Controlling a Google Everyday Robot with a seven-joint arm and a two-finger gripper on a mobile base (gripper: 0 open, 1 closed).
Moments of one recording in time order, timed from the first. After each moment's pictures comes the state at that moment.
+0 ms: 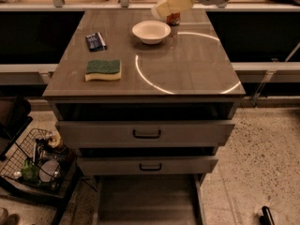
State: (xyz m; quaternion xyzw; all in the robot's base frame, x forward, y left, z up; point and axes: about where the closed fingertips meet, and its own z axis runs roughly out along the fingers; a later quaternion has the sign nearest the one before) arm 0.686 -0.081 1.066 -0.40 0.72 0.05 0.57
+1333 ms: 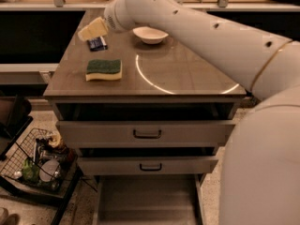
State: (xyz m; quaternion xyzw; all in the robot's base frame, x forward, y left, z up) arm 0.772 0.137 0.946 -0.37 0.76 0.16 0.51
